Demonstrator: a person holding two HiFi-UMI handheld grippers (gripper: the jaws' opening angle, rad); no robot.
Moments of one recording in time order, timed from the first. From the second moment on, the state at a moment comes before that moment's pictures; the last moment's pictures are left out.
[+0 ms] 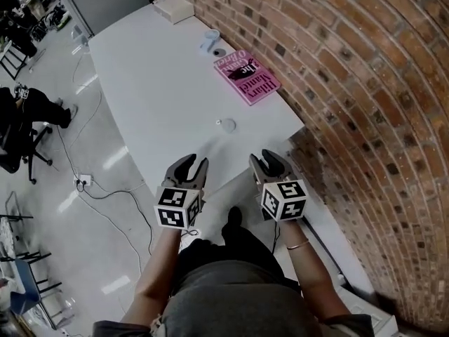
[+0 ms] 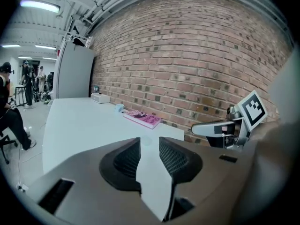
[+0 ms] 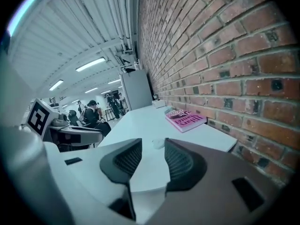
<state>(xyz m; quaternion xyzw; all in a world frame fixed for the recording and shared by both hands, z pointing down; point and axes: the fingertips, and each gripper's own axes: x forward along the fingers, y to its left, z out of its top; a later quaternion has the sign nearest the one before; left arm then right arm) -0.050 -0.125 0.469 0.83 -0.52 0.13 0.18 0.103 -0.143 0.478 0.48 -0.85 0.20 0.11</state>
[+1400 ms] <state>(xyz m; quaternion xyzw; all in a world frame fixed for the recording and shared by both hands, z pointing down) -0.074 -0.212 0.509 0.78 -0.56 0.14 0.24 0.024 -0.258 0.562 0.33 -0.89 0.14 0.28</state>
